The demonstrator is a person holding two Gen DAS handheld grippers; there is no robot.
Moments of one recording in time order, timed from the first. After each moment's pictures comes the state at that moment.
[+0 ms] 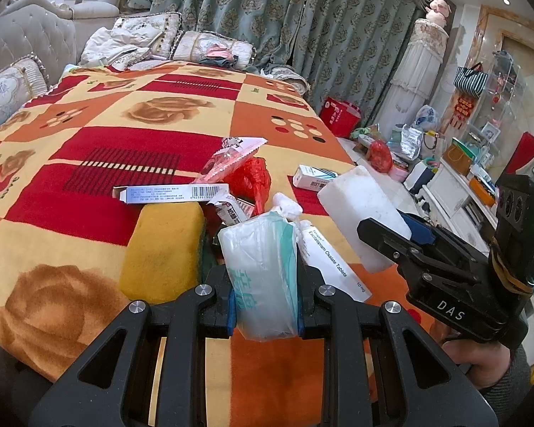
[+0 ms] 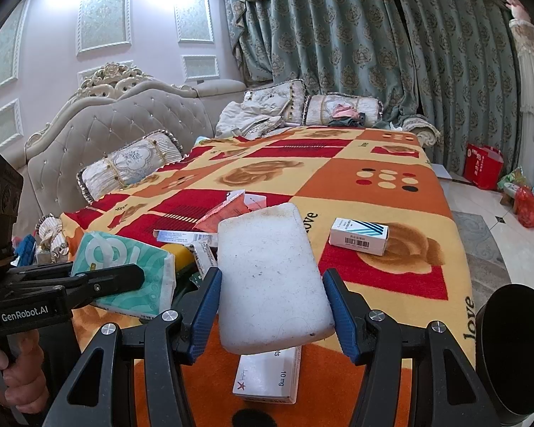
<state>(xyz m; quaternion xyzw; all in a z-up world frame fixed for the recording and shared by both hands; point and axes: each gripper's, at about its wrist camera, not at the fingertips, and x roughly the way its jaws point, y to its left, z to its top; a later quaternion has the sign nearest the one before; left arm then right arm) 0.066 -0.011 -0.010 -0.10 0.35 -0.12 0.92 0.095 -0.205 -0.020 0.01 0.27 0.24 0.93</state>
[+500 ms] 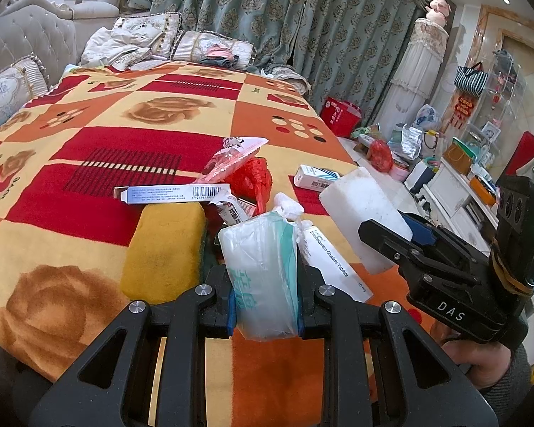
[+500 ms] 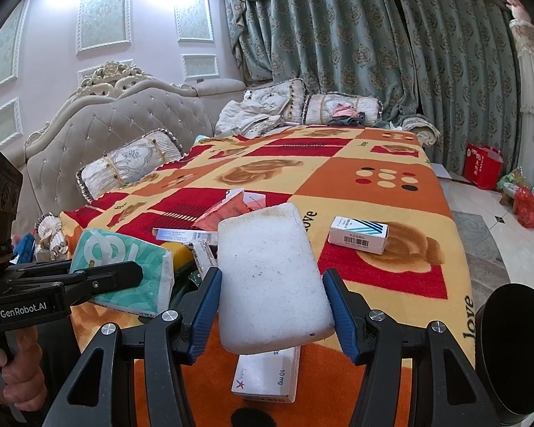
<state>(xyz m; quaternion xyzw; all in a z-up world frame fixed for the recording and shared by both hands) 0.066 -0.010 -0.009 -0.10 0.35 -0.12 0.92 0.095 -0.205 -0.020 0.01 0.27 0.24 0.93</state>
